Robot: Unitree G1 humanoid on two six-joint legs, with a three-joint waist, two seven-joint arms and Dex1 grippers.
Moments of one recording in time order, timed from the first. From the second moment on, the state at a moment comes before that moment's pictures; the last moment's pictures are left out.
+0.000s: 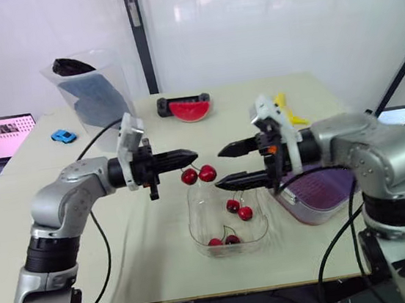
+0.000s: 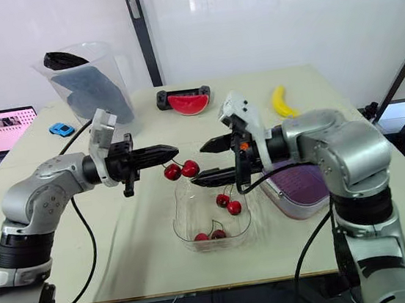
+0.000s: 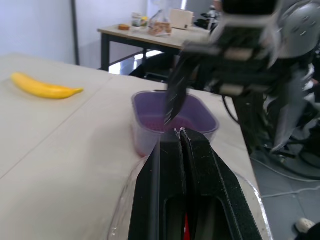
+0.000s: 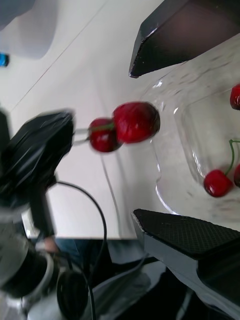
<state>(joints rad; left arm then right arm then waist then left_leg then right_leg) -0.75 0.62 0.01 -0.08 -0.75 0.70 -1.12 -0.85 -0.53 -0.03 -0.41 0.40 1.29 1.10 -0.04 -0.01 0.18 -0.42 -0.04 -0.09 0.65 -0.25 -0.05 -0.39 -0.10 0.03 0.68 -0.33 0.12</state>
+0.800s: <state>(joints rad) -0.80 0.58 0.01 -0.04 -0.73 0.71 -1.13 -0.83 -0.52 0.02 -0.37 0.59 1.19 0.87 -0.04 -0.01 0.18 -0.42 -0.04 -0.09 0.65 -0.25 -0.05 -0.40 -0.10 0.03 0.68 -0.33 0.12</state>
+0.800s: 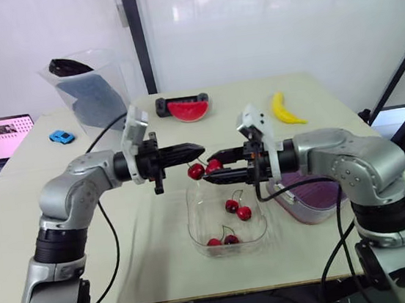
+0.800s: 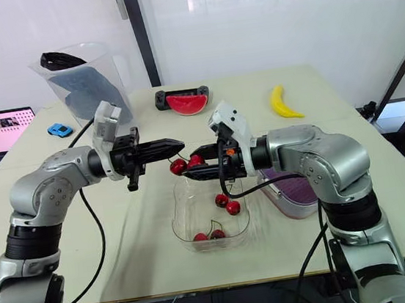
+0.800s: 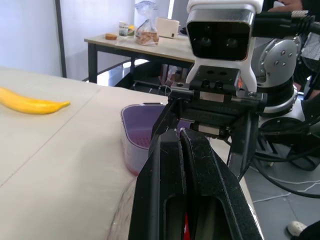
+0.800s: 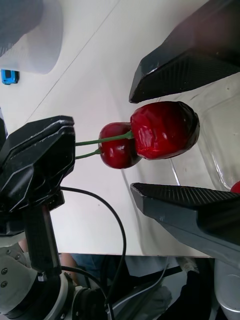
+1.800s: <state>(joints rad) -0.73 0.56 0.03 -0.11 -0.73 0.71 -1.06 -0.63 -0.93 -0.08 -0.30 0.69 1.07 0.99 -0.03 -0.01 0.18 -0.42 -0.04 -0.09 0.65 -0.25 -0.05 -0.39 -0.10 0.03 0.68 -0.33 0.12</state>
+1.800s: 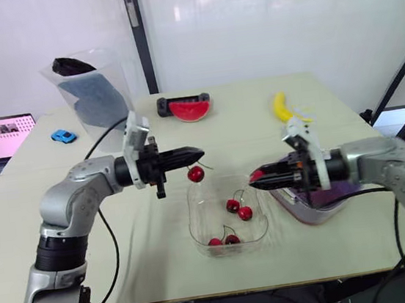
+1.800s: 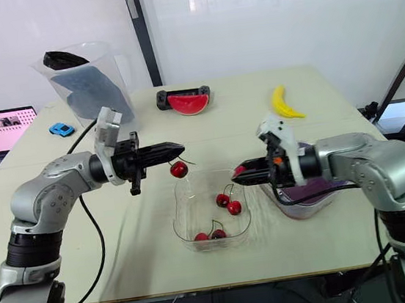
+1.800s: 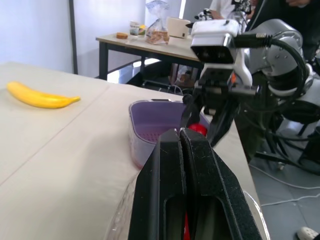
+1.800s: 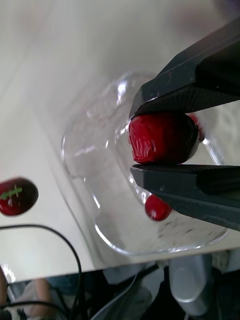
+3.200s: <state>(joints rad) -0.71 0.44 0.05 -0.20 -0.82 0.72 -0.91 -0.73 -0.58 -0.09 -0.34 0.80 1.13 0.83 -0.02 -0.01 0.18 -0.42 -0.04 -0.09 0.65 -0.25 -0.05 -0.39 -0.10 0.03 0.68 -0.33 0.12</state>
